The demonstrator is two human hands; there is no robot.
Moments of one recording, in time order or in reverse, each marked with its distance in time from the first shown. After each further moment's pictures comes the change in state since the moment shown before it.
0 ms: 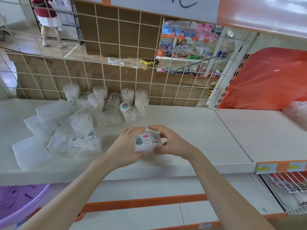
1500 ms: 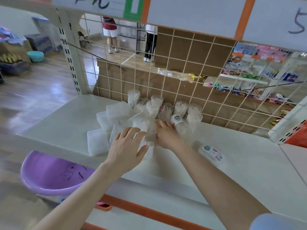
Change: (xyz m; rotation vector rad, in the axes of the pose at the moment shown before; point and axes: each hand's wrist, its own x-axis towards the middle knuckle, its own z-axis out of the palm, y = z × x) left_hand -0.070 -0.058 -0.067 0.436 0.372 -0.233; right_hand 0.151 -0.042 0.106 -1.047 -0.032 -0.157
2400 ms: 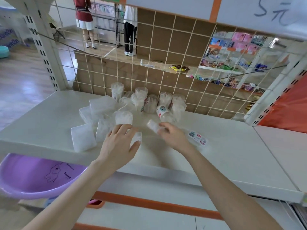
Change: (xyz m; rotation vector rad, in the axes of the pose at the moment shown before) left_hand -0.007 0.008 0.007 -0.131 -0.025 0.035; right_hand -0.076 0.024 -0.010 0.779 0.101 0.336
